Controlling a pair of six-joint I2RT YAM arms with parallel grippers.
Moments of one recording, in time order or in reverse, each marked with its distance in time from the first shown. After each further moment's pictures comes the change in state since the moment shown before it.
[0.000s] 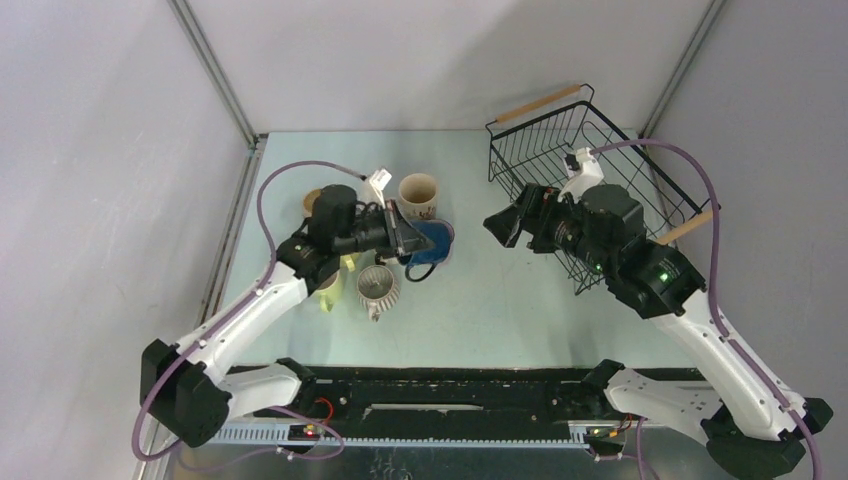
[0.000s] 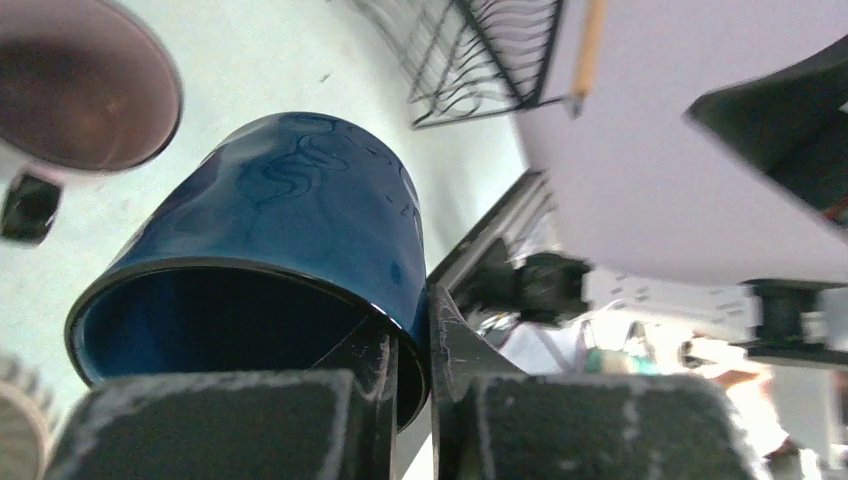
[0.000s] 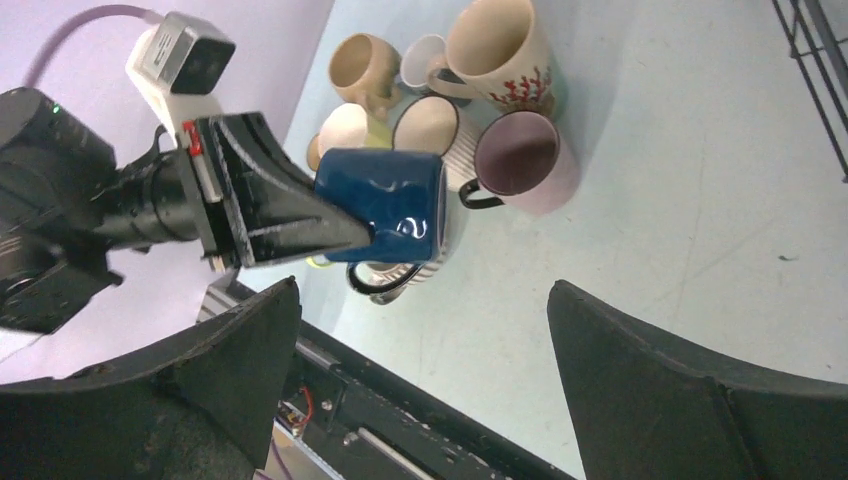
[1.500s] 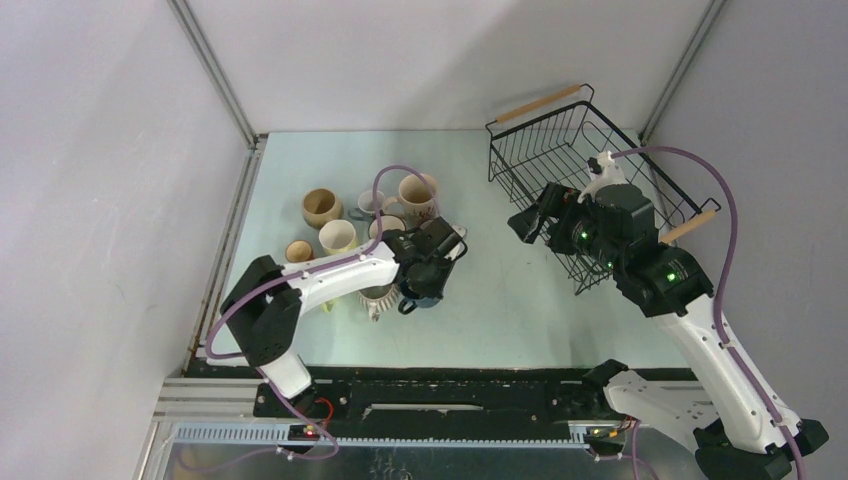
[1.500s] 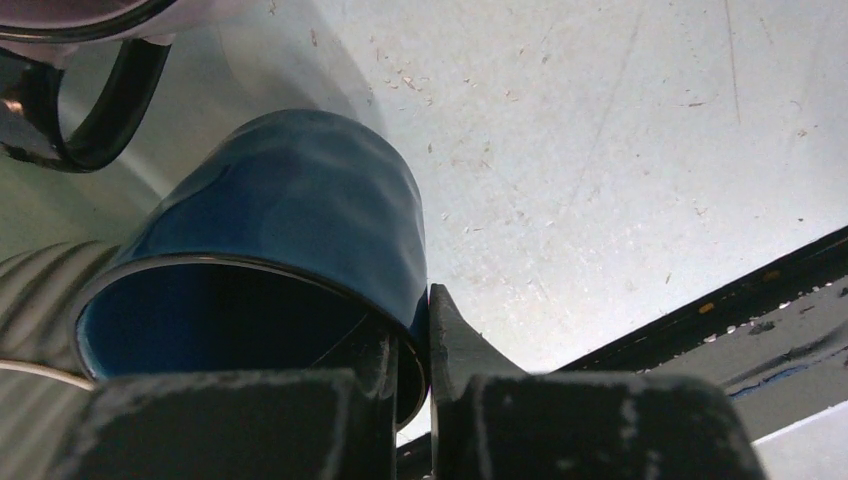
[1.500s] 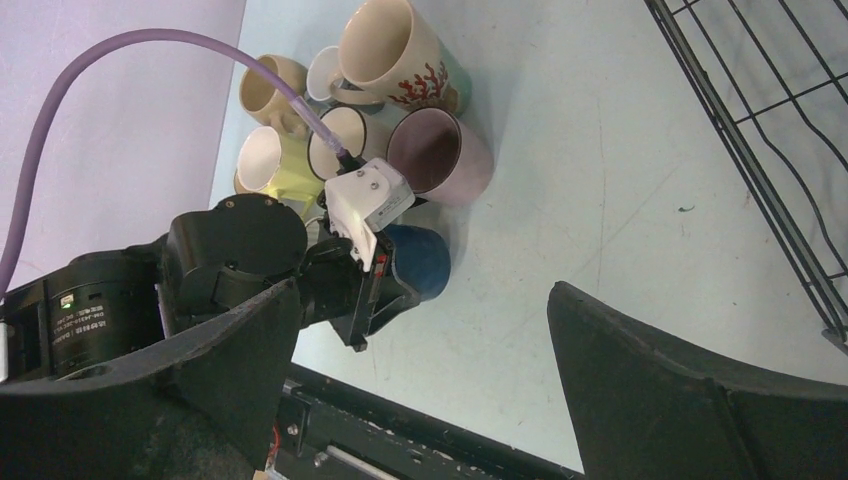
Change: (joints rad) left arm -0.383 0.512 0.259 -0.533 -0.599 0.410; right arm -0.176 -0.028 -0.038 -0.099 -0.001 -0.002
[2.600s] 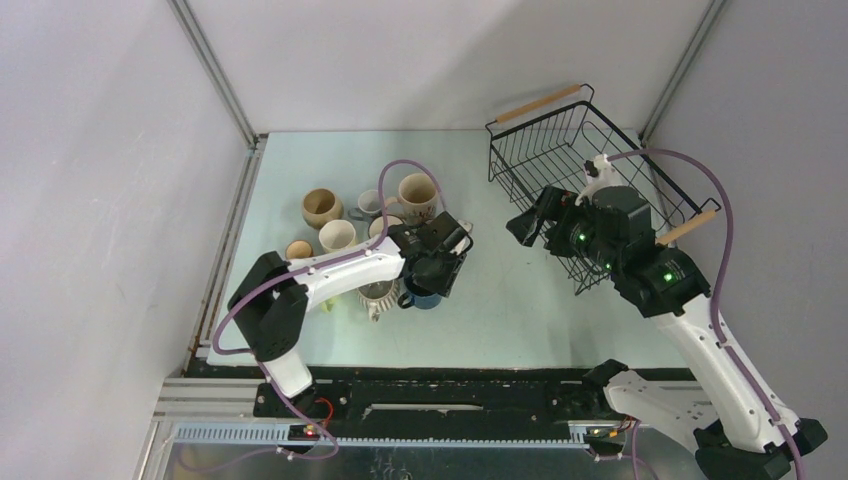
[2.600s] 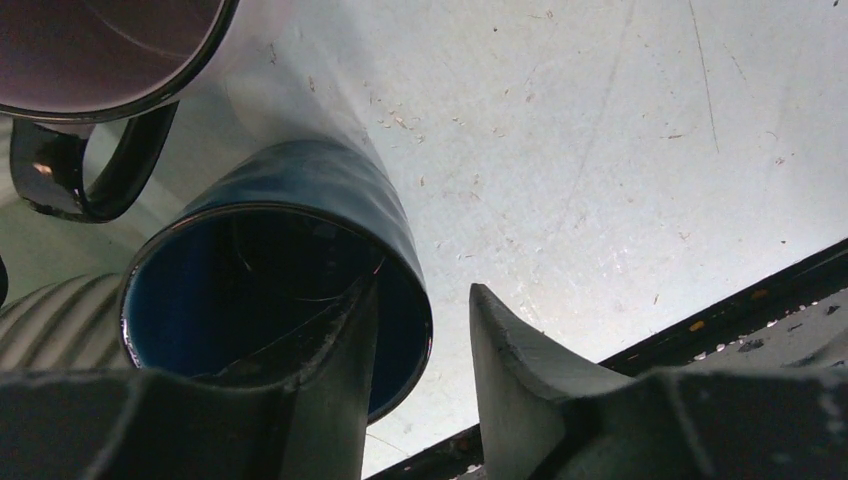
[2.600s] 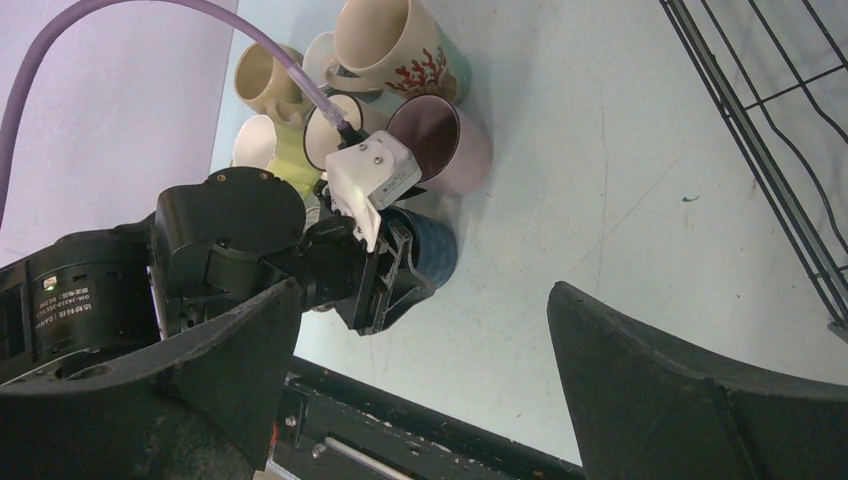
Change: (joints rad) left arm 0.000 0.046 0.062 -0.005 -0.011 0.019; right arm 0.000 -0.001 -0.023 0.003 -0.017 0.003
